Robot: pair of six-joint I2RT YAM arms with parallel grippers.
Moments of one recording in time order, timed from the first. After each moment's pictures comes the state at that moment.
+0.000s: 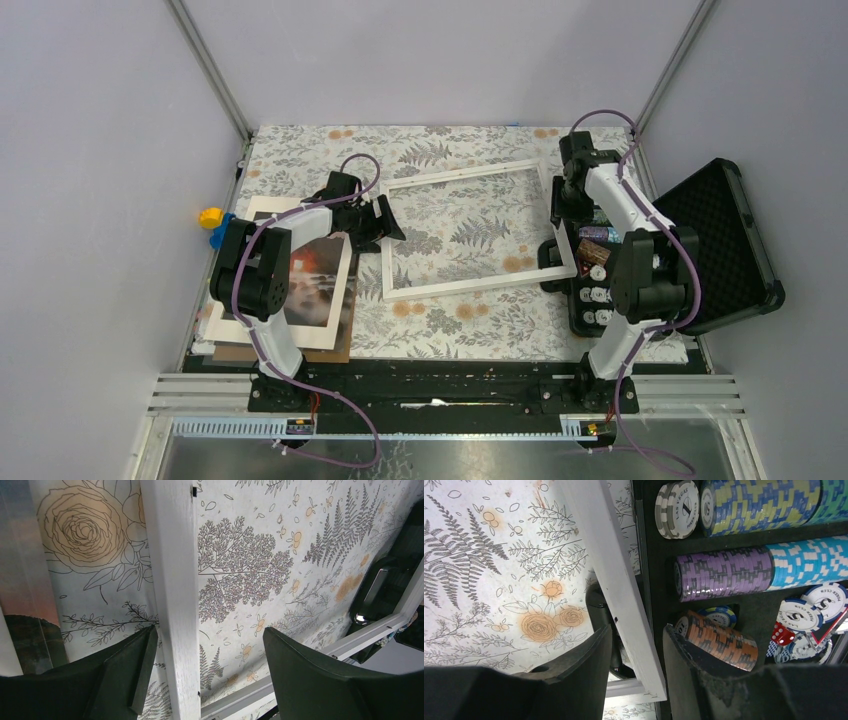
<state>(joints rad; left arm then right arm) -0.24 1.81 1.09 -0.29 0.46 -0.58 0.10 1.78 1.46 -0.96 0.17 0.21</state>
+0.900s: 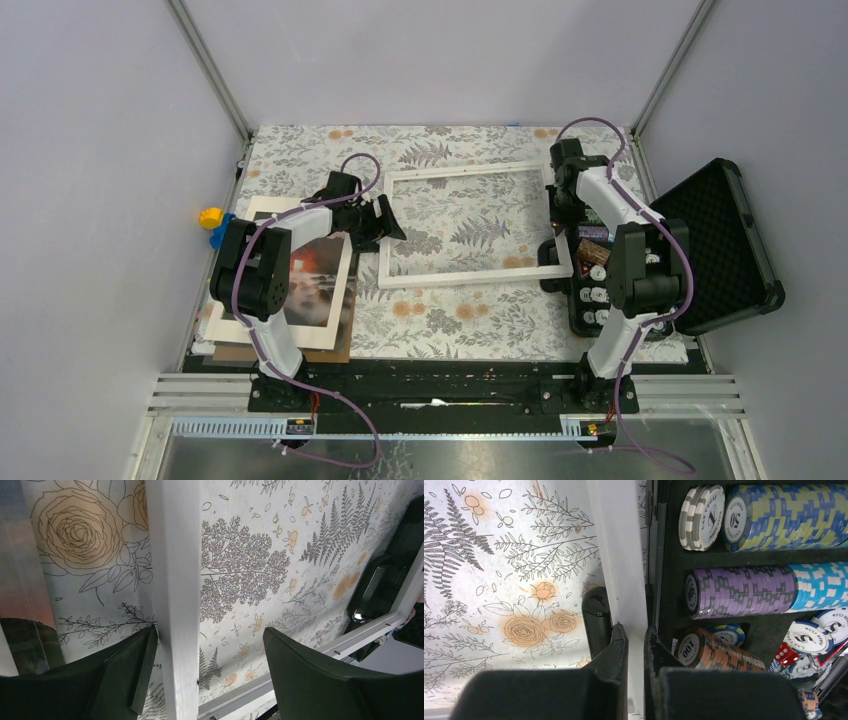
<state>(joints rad) -0.24 1.81 1.09 -0.28 0.47 -0.58 0.12 1.83 1.42 -0.91 0.17 0.15</state>
